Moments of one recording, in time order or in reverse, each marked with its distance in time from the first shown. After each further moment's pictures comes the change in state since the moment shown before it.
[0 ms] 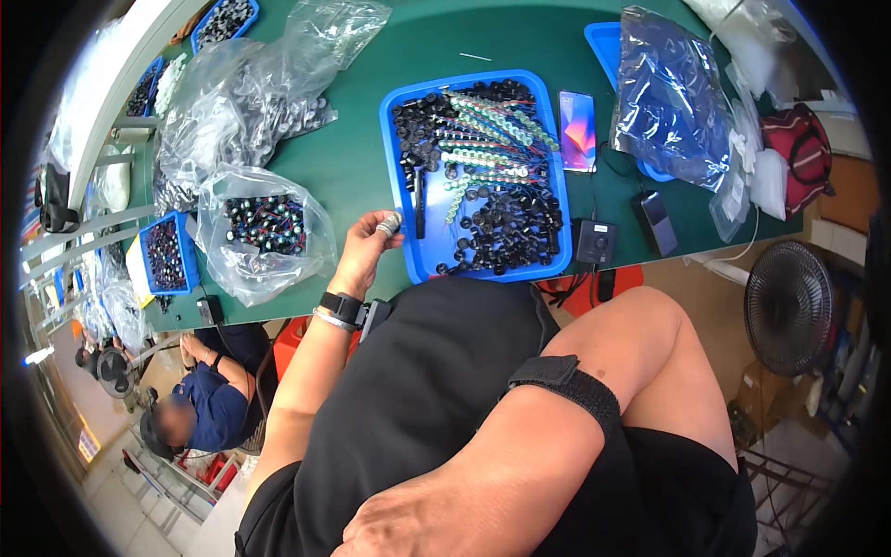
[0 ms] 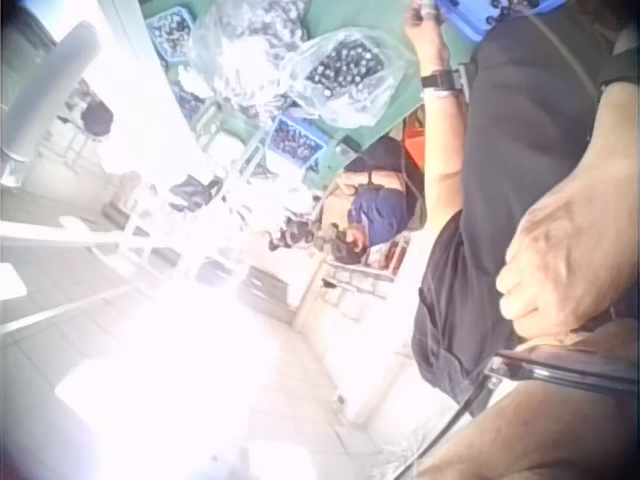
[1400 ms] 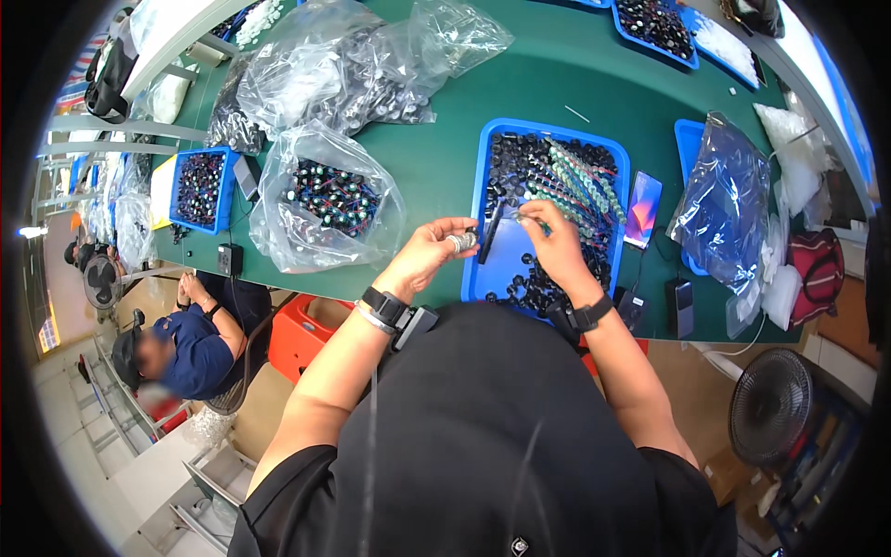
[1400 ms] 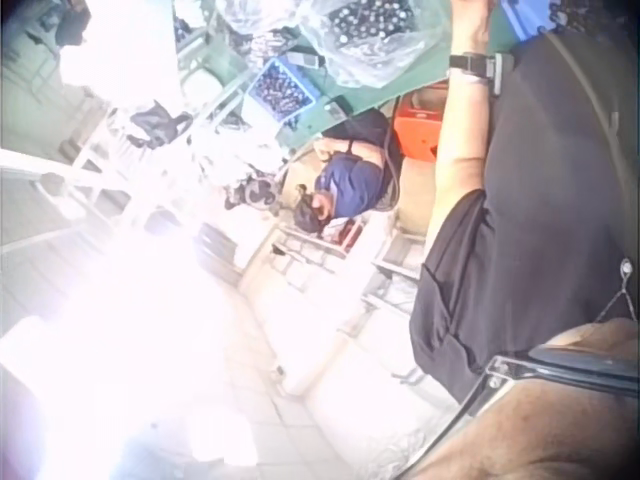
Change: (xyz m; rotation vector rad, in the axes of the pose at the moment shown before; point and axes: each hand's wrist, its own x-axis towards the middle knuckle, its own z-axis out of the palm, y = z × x) left_hand -0.017 0.032 -0.018 -0.305 -0.230 0.027; right_hand -0.204 0.152 -0.082 -0.630 0.881 1.052
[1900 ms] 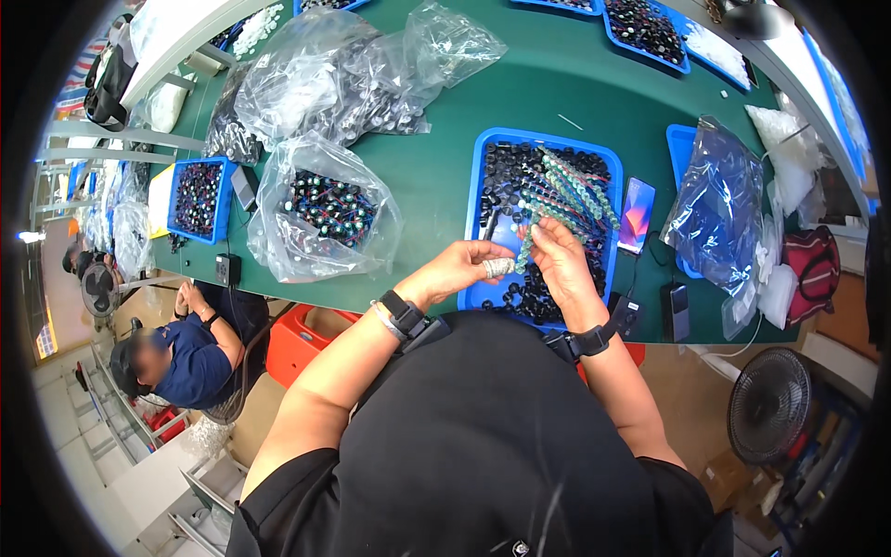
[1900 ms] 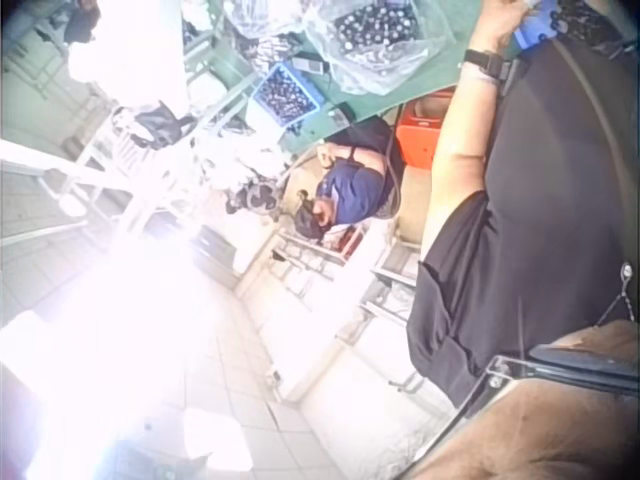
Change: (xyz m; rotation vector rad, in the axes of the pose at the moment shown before) left_hand 0.007 0.004 0.040 0.283 -0.221 -0.092; right_hand -0.015 -0.005 -0.008 0.924 0.084 0.479
